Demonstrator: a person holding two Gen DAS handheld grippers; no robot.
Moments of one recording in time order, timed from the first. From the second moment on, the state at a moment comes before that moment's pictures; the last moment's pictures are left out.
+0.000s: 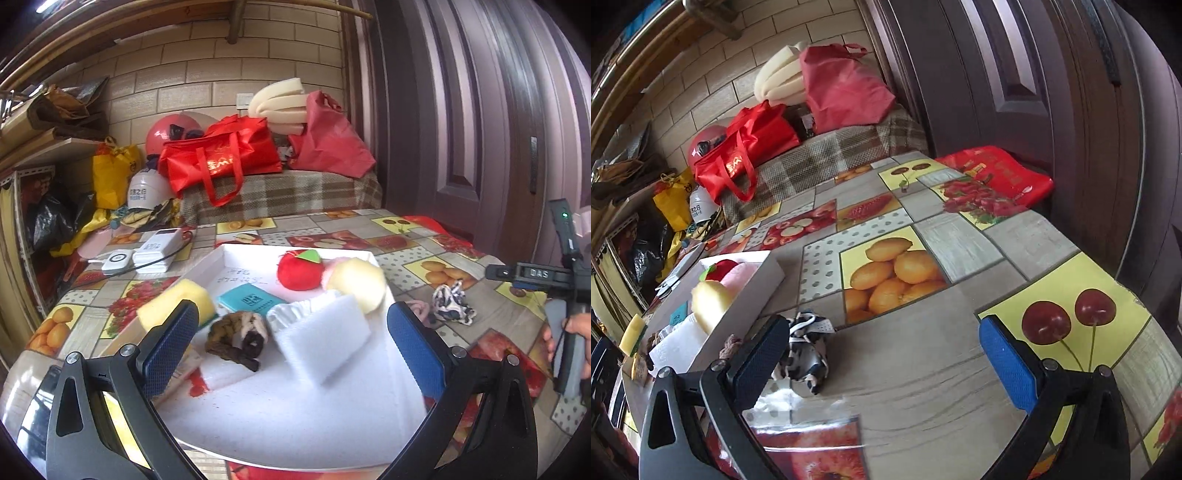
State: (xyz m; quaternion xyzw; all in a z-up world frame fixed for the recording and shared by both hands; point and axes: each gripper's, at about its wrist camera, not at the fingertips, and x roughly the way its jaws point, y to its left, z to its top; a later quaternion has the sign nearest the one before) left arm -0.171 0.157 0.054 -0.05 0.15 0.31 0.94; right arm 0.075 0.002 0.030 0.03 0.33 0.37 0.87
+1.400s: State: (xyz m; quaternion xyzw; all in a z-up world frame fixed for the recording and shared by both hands) left arm 0.023 0.140 0.007 -0.08 0.40 0.20 0.89; right arm 0.100 0.020 0.007 0.03 0.42 0.44 0.80
